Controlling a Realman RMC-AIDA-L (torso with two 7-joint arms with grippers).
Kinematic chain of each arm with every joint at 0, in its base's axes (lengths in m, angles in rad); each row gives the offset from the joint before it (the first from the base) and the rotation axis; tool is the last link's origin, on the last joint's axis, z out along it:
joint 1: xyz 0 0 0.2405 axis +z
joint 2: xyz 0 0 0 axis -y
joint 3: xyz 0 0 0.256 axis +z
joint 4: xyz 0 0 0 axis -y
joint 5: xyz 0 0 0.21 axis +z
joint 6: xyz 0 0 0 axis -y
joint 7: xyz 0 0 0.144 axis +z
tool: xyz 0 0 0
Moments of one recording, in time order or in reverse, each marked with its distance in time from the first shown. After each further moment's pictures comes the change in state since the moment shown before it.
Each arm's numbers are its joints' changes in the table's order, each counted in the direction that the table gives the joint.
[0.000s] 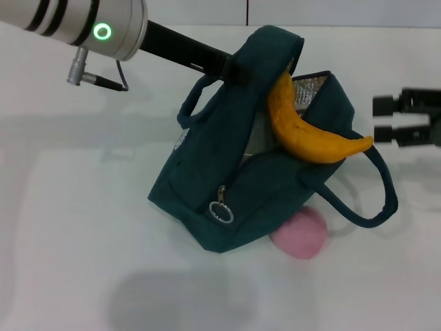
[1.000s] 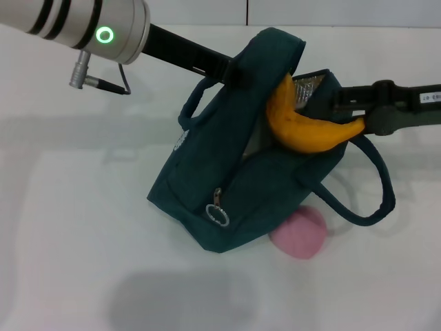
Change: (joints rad) left arm 0.002 0.003 0.004 0.007 -0.004 0.000 0.000; right arm 0.125 -0.087 0.029 -0.032 -0.098 -0.080 -0.043
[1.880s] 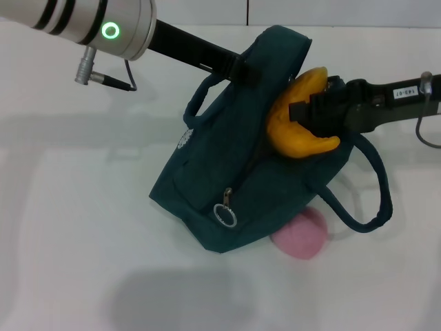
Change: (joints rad) left arm -0.013 0.000 0.007 -0.001 -0.013 -0.001 -0.002; right arm 0.093 0.003 -0.019 -0.072 -0.056 -0.064 0.017
